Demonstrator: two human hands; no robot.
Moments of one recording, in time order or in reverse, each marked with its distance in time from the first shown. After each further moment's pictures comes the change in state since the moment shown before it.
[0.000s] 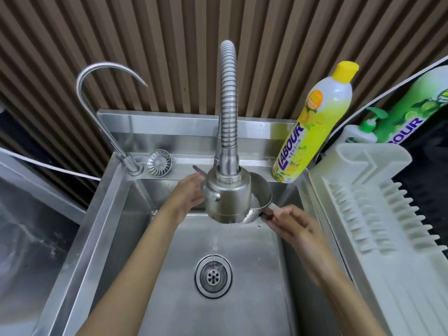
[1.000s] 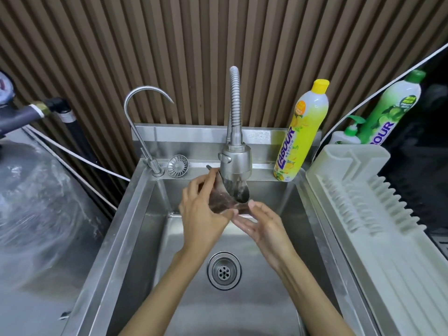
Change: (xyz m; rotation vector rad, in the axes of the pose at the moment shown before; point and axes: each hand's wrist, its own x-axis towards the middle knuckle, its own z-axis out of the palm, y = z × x) left_hand -0.086 -0.037 0.014 0.815 0.410 0.583; right_hand -0.048 0.015 0.062 0.443 -0.181 0.006
